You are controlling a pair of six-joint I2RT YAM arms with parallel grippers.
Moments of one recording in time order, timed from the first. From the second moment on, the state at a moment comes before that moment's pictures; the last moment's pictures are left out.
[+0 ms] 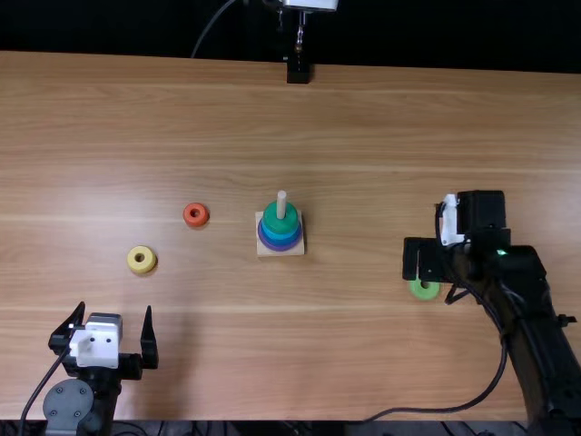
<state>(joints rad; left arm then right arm) -0.05 0.01 0.11 -0.38 -0.02 0.04 -0.01 1.52 1.04 -0.70 -0.04 0.02</state>
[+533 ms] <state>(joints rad) -0.05 0.01 0.11 -0.38 -0.02 0.04 -0.02 1.63 1.03 -0.70 -0.06 0.02</state>
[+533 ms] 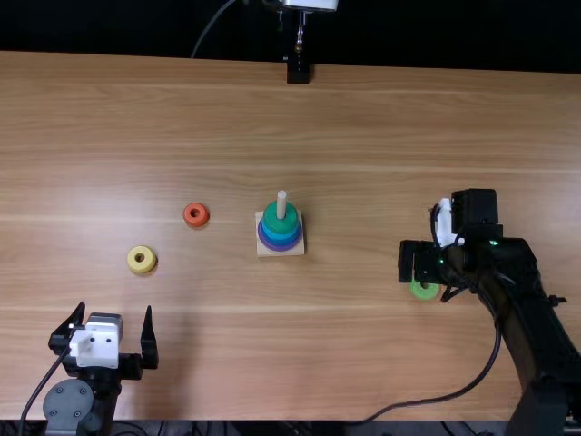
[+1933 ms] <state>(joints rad) -0.05 0.01 0.11 -0.38 -0.02 0.04 -0.02 1.76 1.03 -0.71 -0.06 0.02</state>
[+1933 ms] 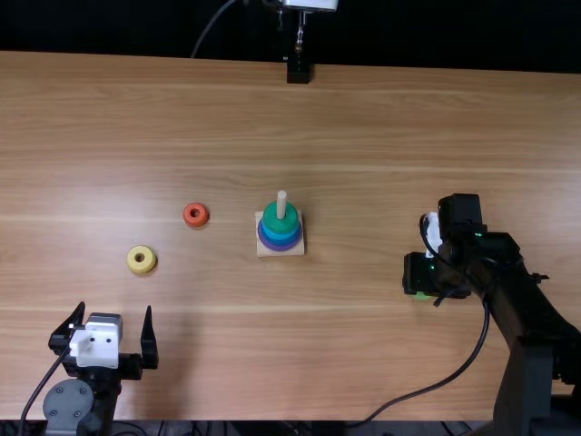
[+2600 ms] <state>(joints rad) -0.05 0.01 0.11 -0.38 -0.02 0.04 0.23 1.75 1.51 -1.25 -0.06 0.02</state>
